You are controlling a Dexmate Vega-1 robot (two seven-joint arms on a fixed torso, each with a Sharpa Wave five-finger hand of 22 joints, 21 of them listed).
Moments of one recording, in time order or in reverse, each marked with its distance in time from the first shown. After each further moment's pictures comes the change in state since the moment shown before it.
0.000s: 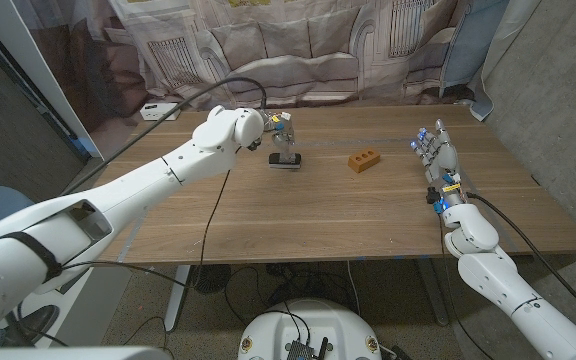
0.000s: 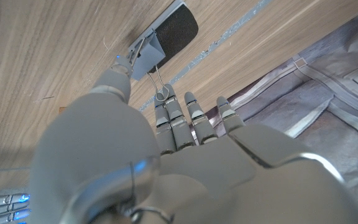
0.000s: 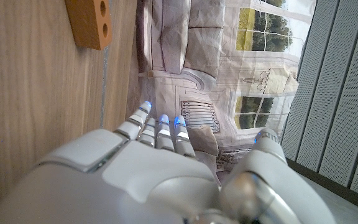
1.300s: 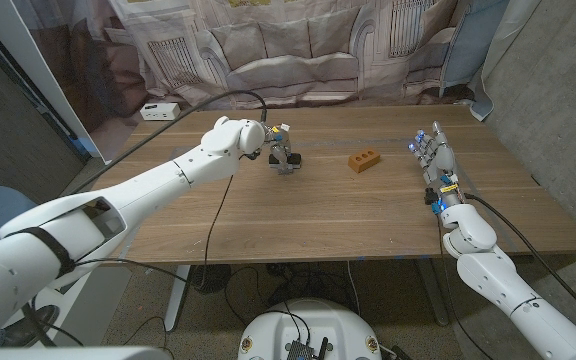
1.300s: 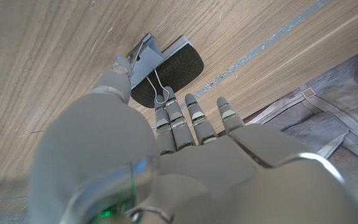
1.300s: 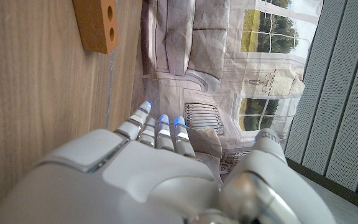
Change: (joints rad) left arm -0.030 -0.051 0.063 0.171 -0.035 -0.029 0.018; left_hand -0.004 -0.004 0.008 -0.003 0.000 -0.047 -0.003 0.002 0.000 -0.036 0.000 0.001 0.004 -0.030 0.005 0.000 0.000 -0.010 -0.001 0.000 0.000; right arm 0.002 -0.002 -0.008 -0.006 -0.002 -0.023 -0.013; right_hand 0.000 0.000 0.000 0.000 0.000 -0.005 -0.005 0.000 0.000 0.000 0.000 0.000 0.000 0.000 0.000 0.000 0.000 -0.002 0.002 0.000 0.000
